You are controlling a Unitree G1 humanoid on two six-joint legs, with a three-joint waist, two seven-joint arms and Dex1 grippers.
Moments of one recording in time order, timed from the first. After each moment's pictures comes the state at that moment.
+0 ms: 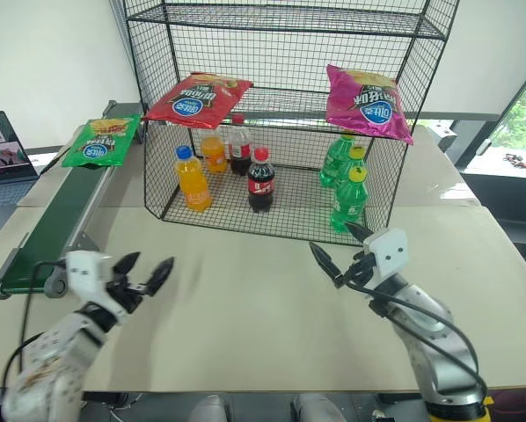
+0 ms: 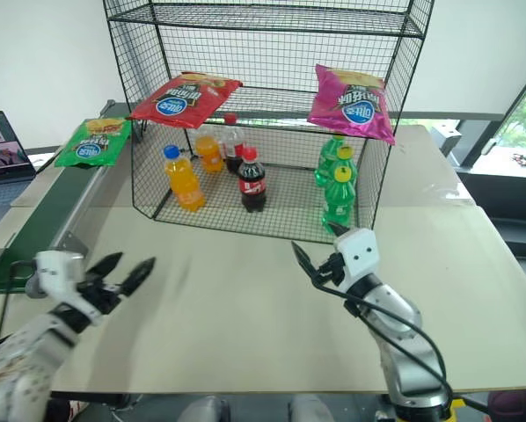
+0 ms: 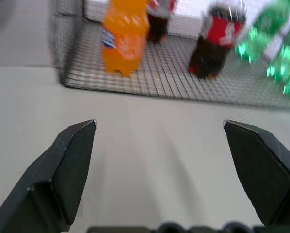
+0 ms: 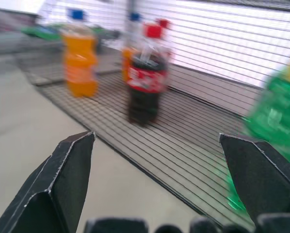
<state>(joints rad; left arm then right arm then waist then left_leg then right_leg) 0.23 0.43 0.55 -0.49 -0.82 0.62 -0.42 -0.09 -0.36 0.01 -0.47 0.27 0.32 0.51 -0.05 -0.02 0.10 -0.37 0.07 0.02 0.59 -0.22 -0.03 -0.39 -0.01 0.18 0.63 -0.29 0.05</state>
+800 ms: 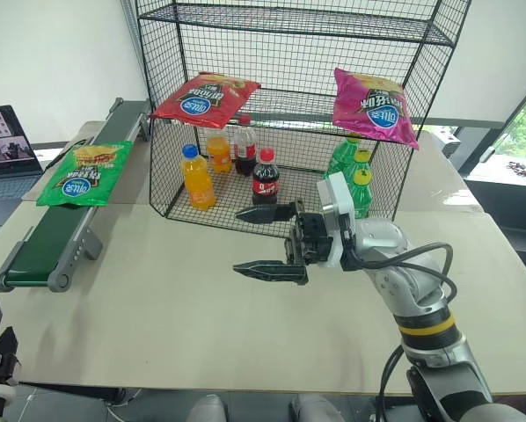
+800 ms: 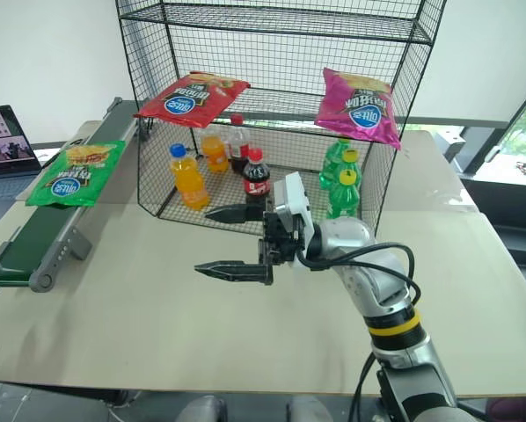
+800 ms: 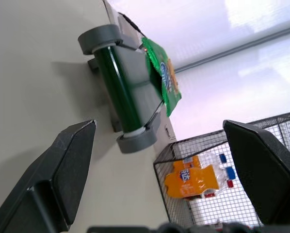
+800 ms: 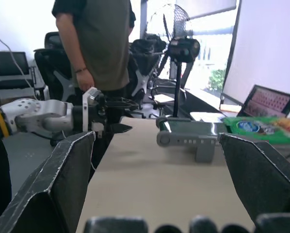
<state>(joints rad) 0.47 0.31 0.96 -0.21 -1.81 0.53 -0.06 -0.62 -0.33 0.18 -0.22 0.62 0.39 1.12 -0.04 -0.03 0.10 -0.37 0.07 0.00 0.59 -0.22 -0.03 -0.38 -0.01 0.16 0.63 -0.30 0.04</state>
